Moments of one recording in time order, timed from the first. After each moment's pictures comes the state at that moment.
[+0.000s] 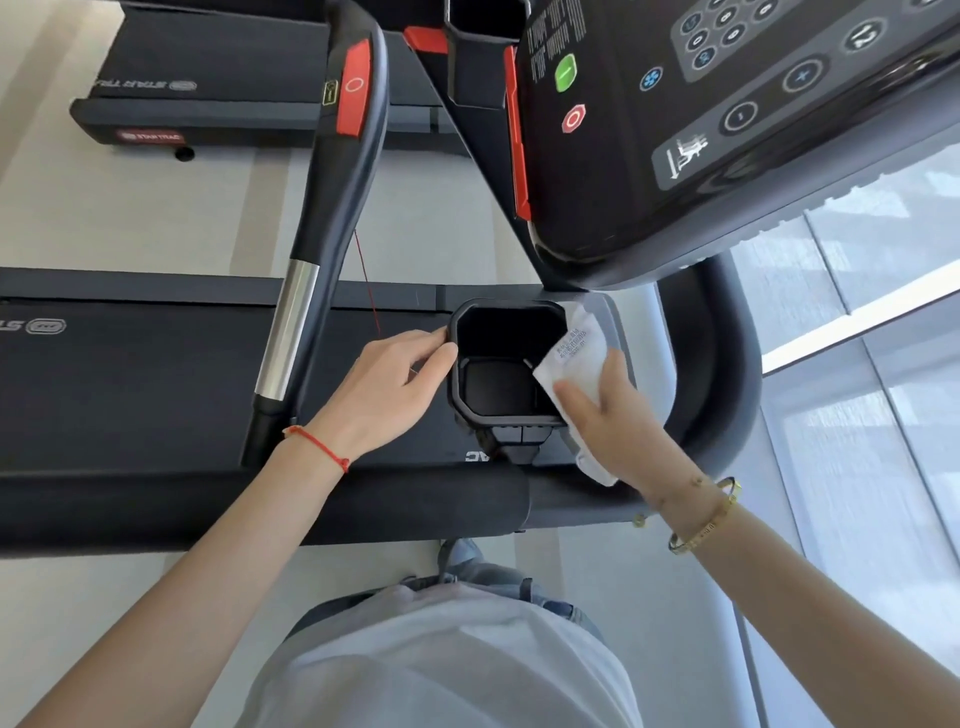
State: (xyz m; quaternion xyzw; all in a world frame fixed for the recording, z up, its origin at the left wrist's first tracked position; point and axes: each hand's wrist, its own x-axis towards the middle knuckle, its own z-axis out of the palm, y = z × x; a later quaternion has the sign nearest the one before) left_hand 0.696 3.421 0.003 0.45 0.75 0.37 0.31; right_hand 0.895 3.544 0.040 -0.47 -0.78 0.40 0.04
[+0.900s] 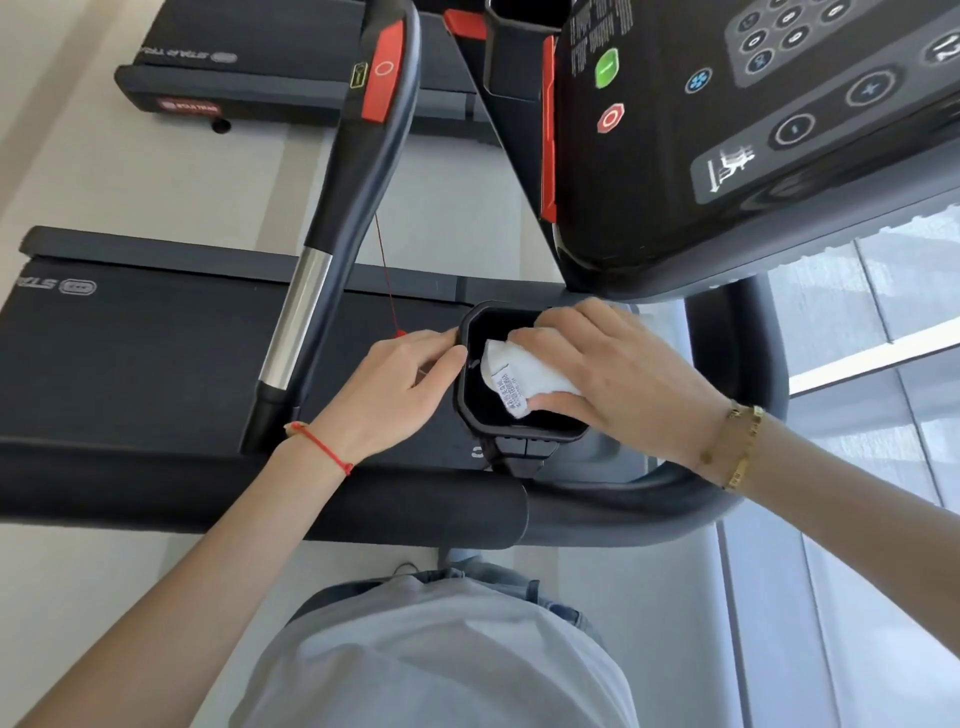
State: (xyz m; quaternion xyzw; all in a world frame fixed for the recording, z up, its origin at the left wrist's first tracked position) left_hand 0.702 3.421 0.006 0.43 0.75 0.40 0.31; right_hand 0.867 3.587 0.087 -0.04 -0.99 -0.02 -0.10
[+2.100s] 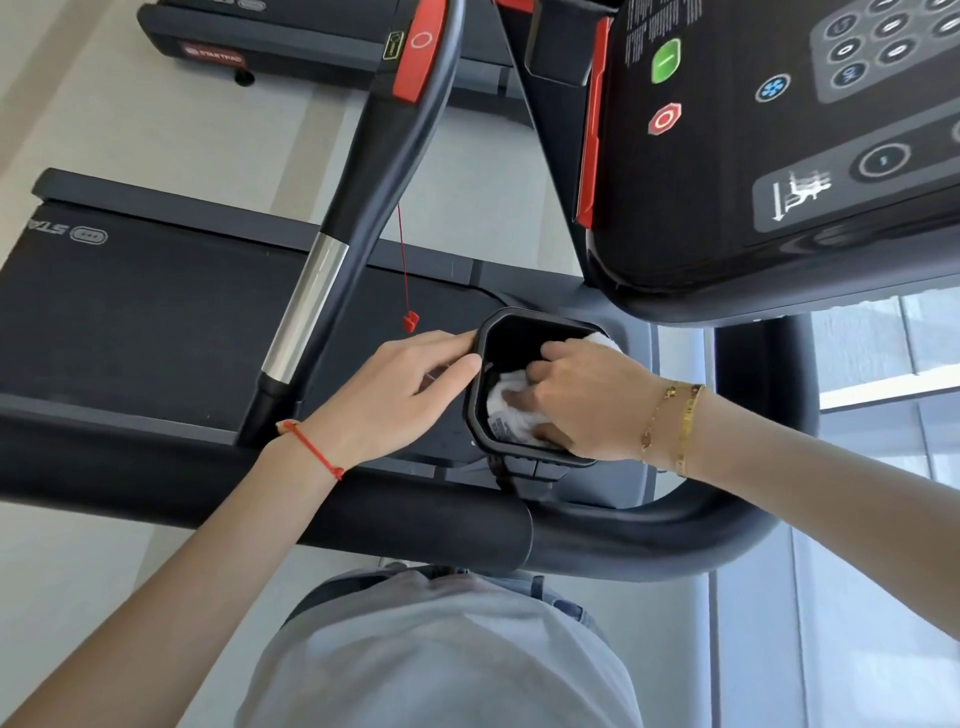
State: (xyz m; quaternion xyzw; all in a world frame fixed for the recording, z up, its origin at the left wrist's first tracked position) left_hand 0.697 3.418 0.011 0.43 0.74 0.38 0.36; right_hand 0.819 3.585 0.057 0.11 -0.95 -0.09 -0.27
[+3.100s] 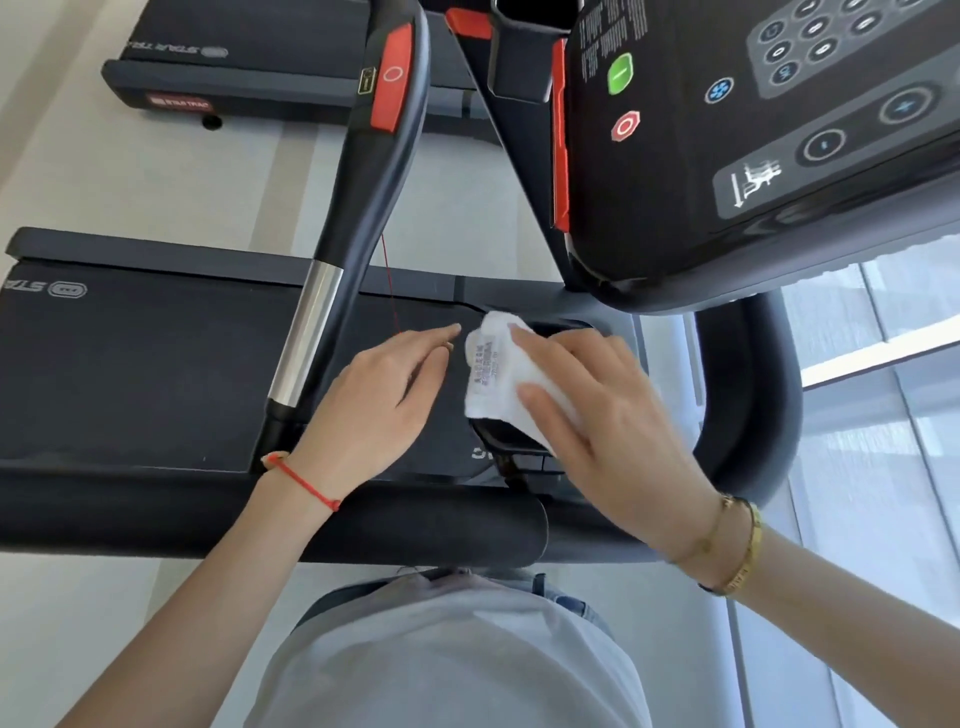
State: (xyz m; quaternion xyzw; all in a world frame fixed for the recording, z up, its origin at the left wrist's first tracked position) left_hand 0.693 3.406 0.025 0.43 0.78 0.37 0.25; right_hand 0.869 3.529 0.084 -0.20 -0.96 0.20 0.07
